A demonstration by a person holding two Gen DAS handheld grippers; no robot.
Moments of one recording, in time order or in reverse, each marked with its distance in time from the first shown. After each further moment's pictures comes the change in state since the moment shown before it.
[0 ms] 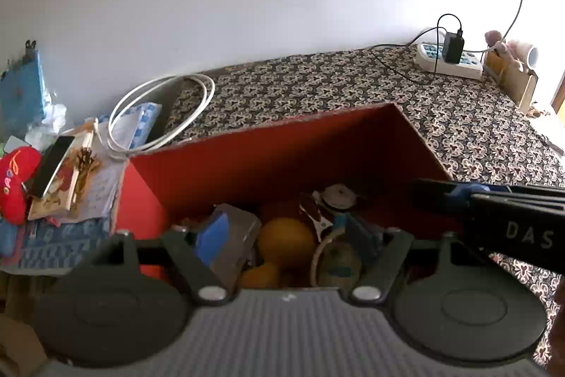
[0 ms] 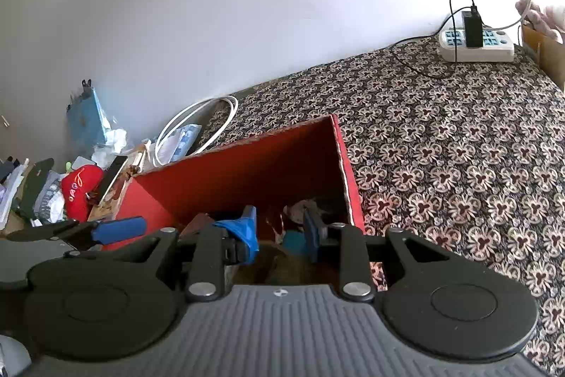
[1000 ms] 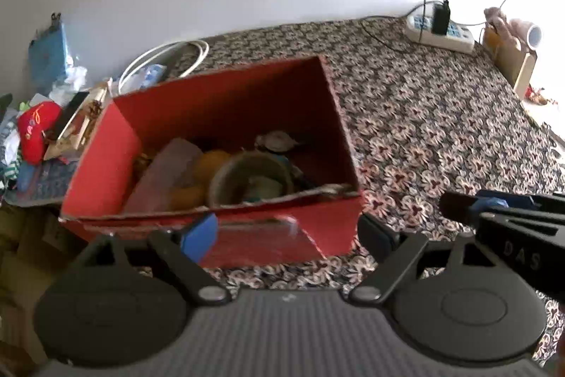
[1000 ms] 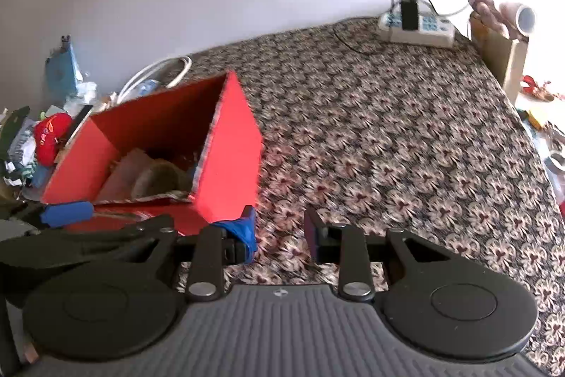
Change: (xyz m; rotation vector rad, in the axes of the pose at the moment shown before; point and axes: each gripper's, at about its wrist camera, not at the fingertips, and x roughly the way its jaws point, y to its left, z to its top) left arm -0.034 -0.123 -0.033 -0.073 0.099 0.114; right arm -0.065 -0.080 -0.019 -0.095 0.118 -0.108
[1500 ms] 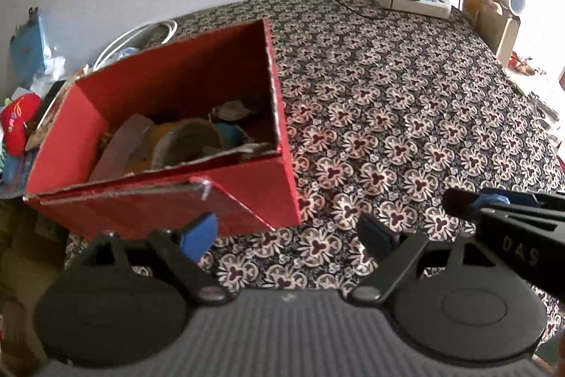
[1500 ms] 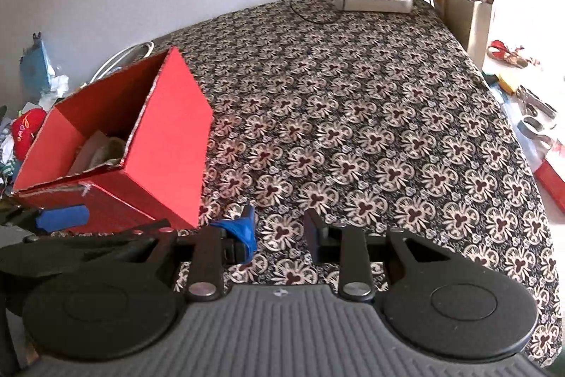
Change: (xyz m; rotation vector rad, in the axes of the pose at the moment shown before) left arm 0.012 -0.042 -0.013 0.034 0.080 -0.030; right arm -0.003 -0.046 -0.019 0.056 0.061 -0.060
